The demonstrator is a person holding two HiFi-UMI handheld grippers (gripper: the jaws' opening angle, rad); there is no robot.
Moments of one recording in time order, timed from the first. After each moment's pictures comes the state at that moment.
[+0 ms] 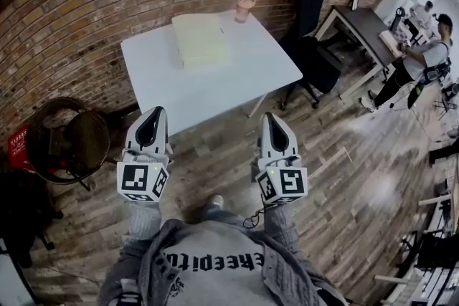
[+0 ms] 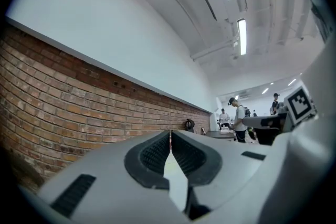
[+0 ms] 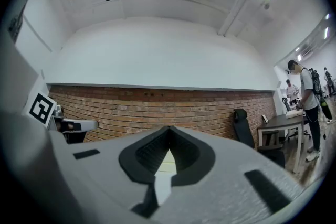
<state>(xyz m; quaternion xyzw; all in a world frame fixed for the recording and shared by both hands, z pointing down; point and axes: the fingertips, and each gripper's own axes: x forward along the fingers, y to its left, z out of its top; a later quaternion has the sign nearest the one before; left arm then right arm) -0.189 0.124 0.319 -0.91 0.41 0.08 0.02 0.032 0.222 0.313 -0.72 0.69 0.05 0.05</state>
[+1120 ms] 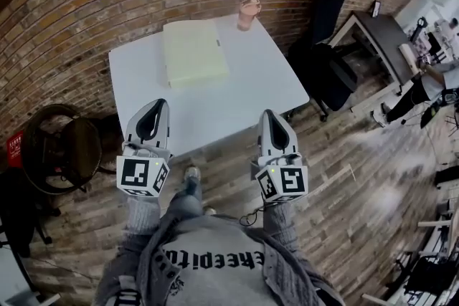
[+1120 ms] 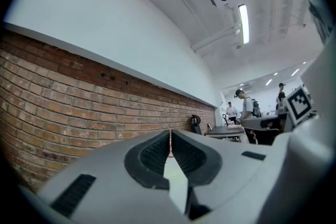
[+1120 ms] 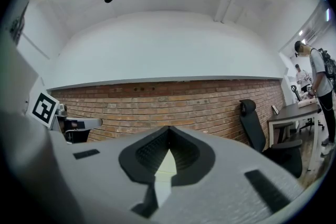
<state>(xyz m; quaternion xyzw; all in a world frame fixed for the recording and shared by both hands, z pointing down) -0.063 -0.002 0.324 -0.90 0.43 0.05 0.04 0.152 0.081 0.335 -0.69 0.72 0.02 0.07</state>
